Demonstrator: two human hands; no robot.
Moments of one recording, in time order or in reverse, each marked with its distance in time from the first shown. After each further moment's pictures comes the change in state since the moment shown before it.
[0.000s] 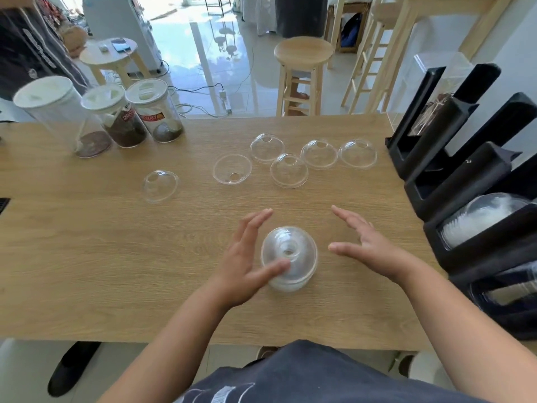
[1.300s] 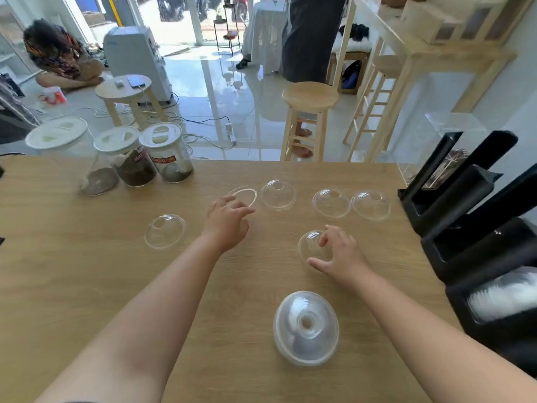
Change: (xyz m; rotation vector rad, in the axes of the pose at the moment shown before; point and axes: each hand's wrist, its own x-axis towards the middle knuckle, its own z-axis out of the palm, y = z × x) left_hand 0.176 -0.106 -0.069 0.654 0.073 -0.096; right_hand 0.130 -0.021 0.018 -0.394 0.309 -0.069
